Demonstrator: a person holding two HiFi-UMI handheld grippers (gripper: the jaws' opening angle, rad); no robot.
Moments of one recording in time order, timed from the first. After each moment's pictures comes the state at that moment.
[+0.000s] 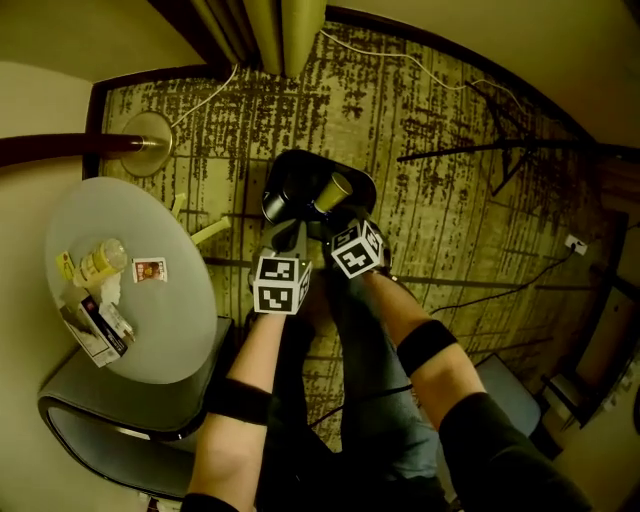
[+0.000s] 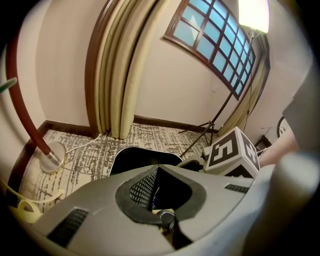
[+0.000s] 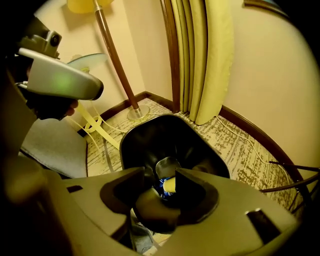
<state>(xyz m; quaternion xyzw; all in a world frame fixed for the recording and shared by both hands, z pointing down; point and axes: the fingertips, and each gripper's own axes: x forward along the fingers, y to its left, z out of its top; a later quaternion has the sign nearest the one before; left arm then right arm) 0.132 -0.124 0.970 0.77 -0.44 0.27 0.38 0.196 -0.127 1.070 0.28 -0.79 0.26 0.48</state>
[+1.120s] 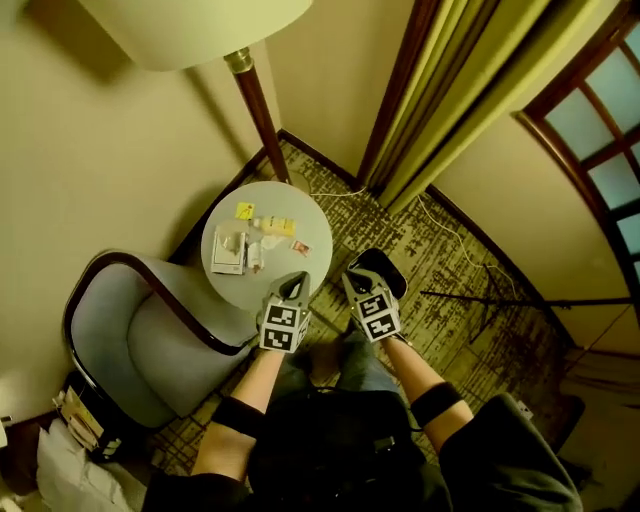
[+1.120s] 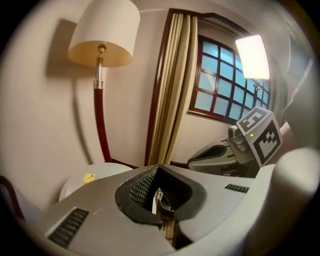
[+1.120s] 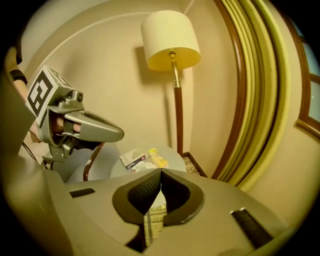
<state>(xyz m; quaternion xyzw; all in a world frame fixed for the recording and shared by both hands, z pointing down) -0.079 0.010 0.516 0.67 -0.67 0.16 0.28 -0.018 -0.046 0.554 0.11 -0.93 0.09 0.33</state>
